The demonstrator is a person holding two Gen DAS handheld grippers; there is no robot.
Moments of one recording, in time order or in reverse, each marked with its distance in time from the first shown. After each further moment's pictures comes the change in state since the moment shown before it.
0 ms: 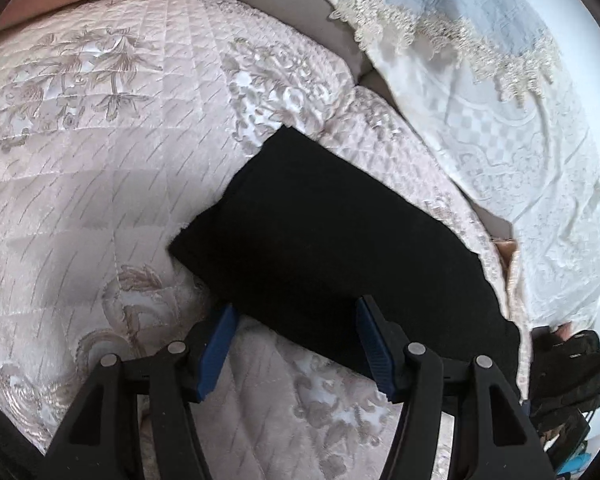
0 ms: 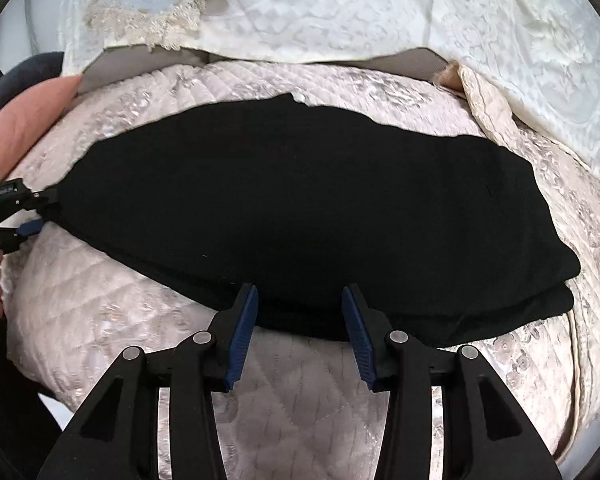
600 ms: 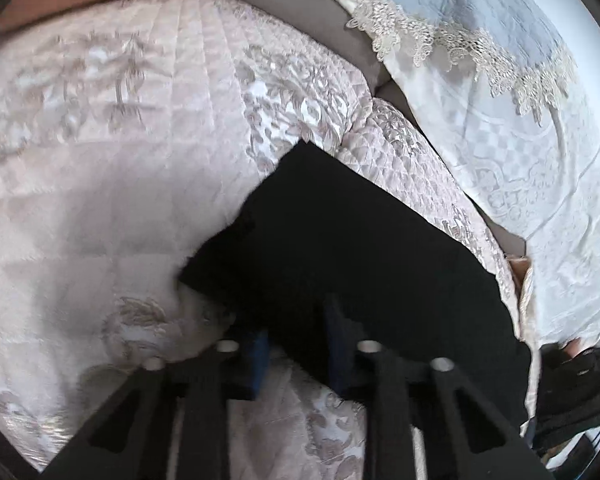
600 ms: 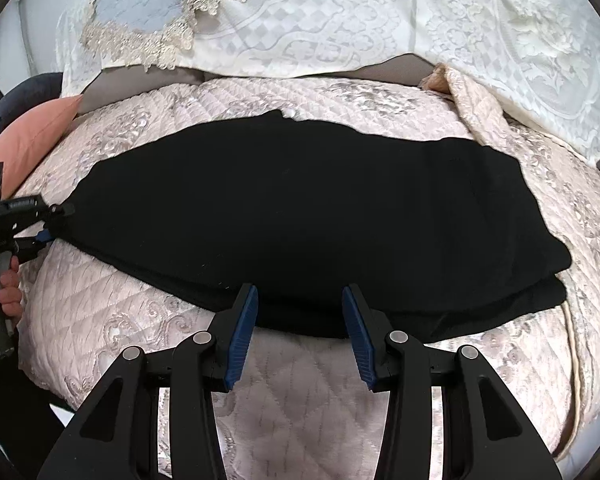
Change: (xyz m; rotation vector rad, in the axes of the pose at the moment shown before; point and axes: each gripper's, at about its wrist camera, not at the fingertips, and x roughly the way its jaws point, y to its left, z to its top) left arm 0.012 0.001 0.011 -0.009 -0.041 0.068; right arm -0.011 -0.015 0.000 0.045 -0.037 -0.012
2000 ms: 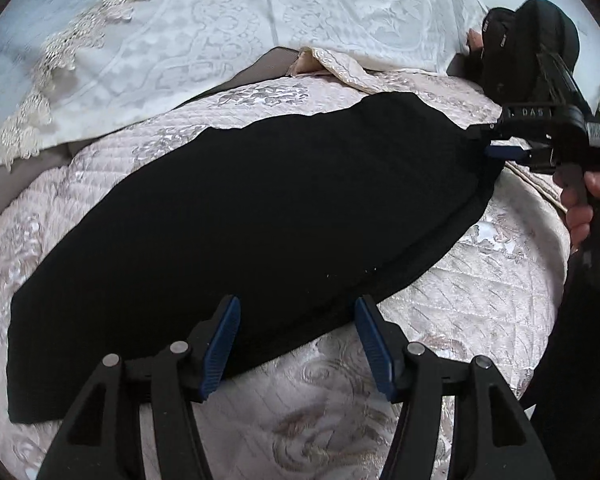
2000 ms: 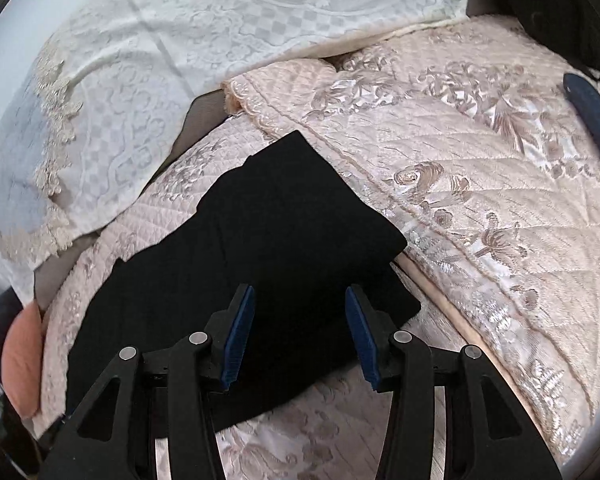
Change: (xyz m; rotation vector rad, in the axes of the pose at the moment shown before) left arm 0.013 -0.218 -0.155 1.089 0.086 -0.137; right arm 0.003 -0.192 -0.007 0.674 -0.089 0.007
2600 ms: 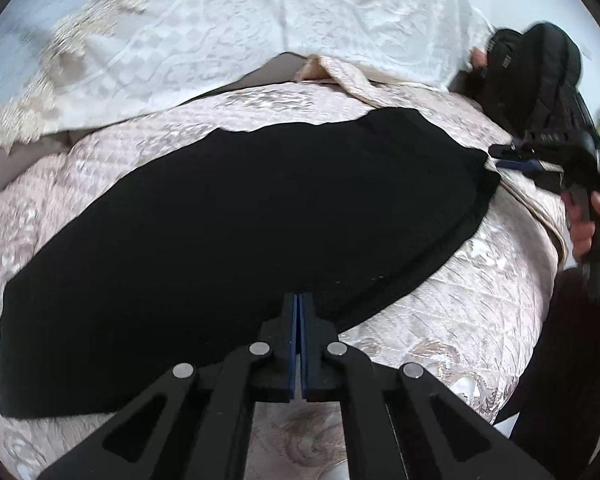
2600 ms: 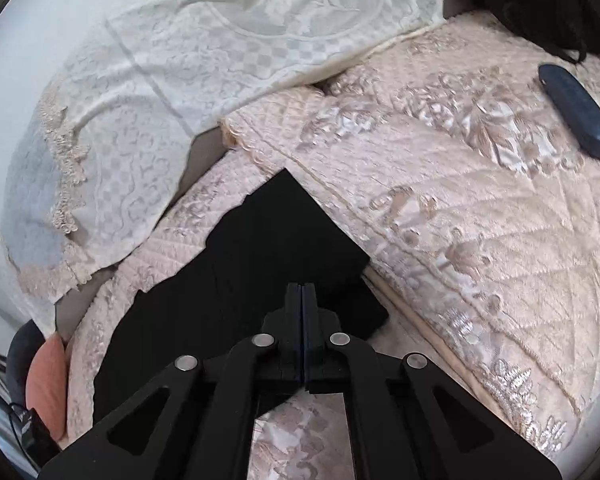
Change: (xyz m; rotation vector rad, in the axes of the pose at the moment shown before) left arm -0.006 0.017 0.001 -0.082 -0.013 -0.053; right arm -0.025 -0.023 0.006 0.084 -0.052 0.033
